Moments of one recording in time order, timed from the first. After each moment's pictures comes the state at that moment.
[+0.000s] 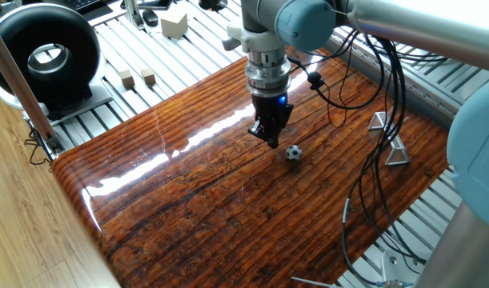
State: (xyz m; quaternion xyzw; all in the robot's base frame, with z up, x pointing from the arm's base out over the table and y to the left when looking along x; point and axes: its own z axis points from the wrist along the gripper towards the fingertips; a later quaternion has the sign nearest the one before) arm 0.469 0.002 0.018 0.02 -0.99 -0.01 0.11
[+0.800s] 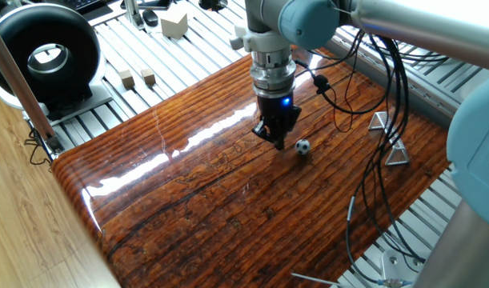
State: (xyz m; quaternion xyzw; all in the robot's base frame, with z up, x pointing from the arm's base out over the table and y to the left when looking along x) arm 0.475 0.001 0.012 0.01 -1.00 -0.02 0.09
